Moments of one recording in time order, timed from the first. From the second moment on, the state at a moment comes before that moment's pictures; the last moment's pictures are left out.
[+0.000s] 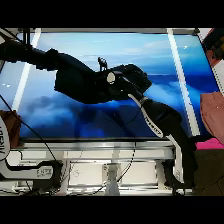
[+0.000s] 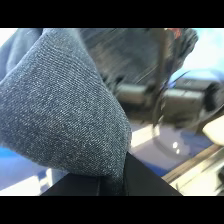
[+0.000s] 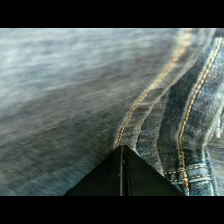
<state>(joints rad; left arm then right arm) 0.05 -1.48 1.74 0.87 -1.46 -1.41 0.63 -2.13 1.97 -1.01 0.76 1.80</state>
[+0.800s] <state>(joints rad) -0.21 -1.57 1.74 0.85 -1.03 -1.46 0.30 -1.98 2.01 -1.18 1.20 1.61</state>
